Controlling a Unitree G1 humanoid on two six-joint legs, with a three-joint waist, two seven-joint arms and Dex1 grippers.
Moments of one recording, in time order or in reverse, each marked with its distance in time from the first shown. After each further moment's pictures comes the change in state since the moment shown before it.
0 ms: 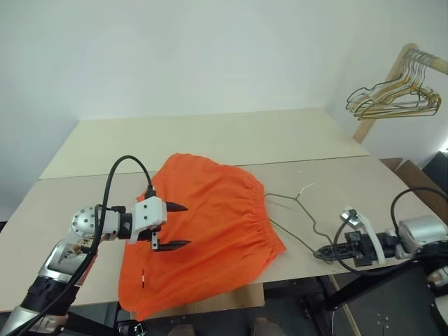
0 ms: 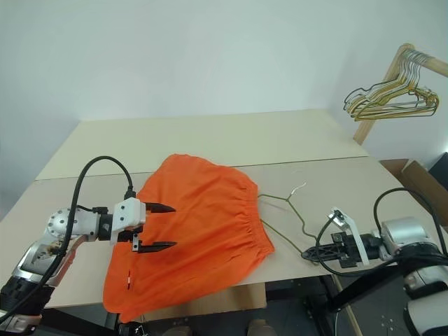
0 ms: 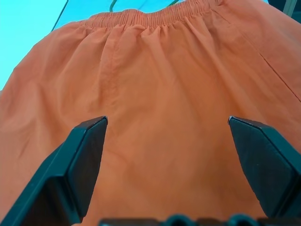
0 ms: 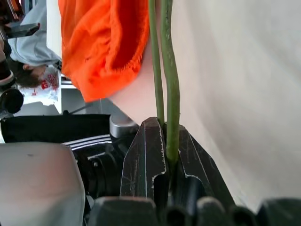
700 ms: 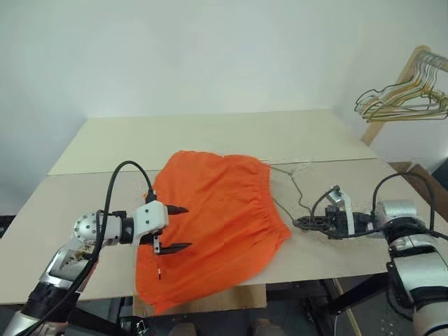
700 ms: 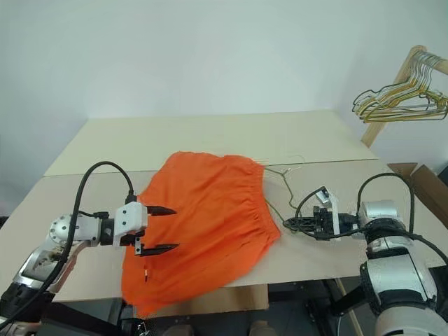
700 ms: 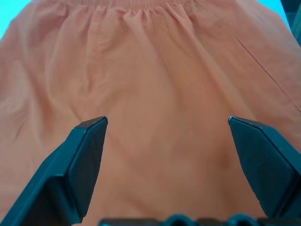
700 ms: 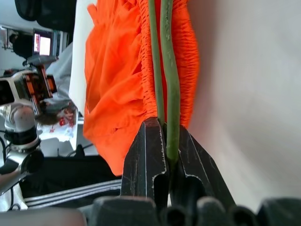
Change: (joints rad) left arm 0.040 -0.013 -0.007 -0.023 0.015 0.001 0.057; right arm -0.192 0.201 -0.251 0.310 -0.099 -0.076 -0.112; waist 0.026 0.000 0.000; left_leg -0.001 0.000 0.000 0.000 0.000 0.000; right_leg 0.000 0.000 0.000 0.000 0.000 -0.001
